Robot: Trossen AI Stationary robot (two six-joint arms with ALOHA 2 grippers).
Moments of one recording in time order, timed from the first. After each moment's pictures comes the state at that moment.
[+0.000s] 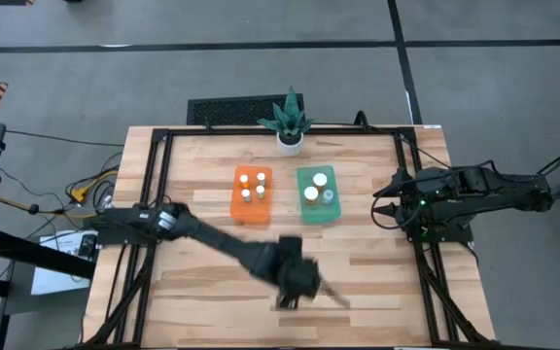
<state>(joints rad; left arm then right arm) -0.37 2.26 2.22 -1.16 -0.26 -0.26 0.04 0.45 0.64 -0.81 0.08 0.39</state>
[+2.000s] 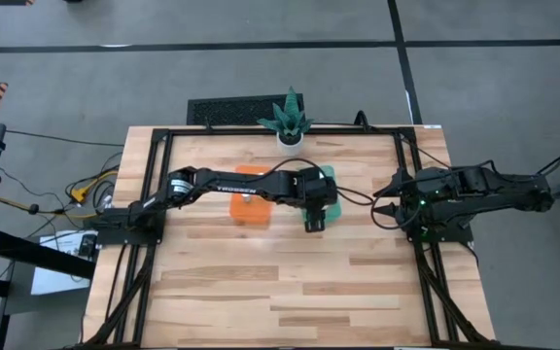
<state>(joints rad) 0.02 2.28 2.07 -0.78 -0.19 0.04 0.04 0.45 0.64 -0.81 0.08 0.38</state>
